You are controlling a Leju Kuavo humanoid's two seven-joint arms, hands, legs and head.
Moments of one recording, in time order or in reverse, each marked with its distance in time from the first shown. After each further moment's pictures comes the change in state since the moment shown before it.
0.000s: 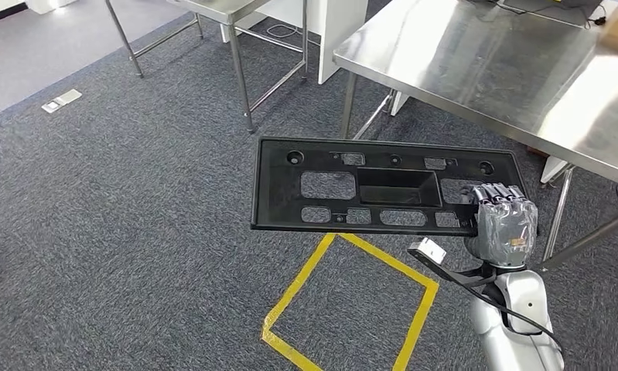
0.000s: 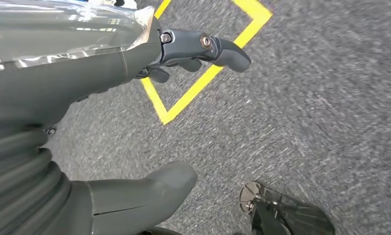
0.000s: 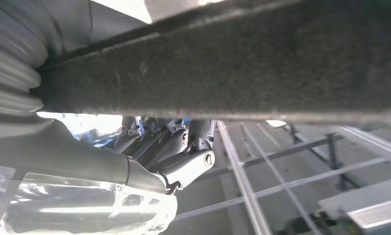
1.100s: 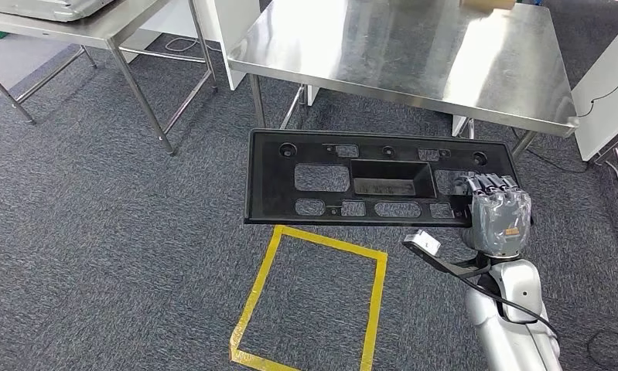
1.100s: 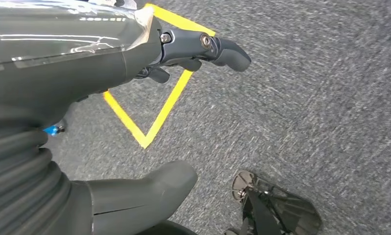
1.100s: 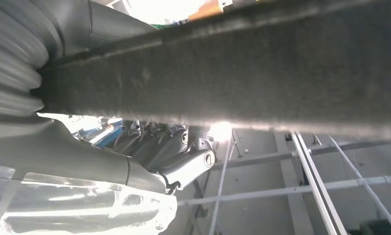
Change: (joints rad) left arm 0.003 -0.012 0.012 -0.001 0.016 -0.003 -0.037; right arm -0.048 -0.017 0.051 0.023 -0.005 0.000 0.020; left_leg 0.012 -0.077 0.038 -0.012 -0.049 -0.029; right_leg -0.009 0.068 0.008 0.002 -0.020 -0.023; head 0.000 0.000
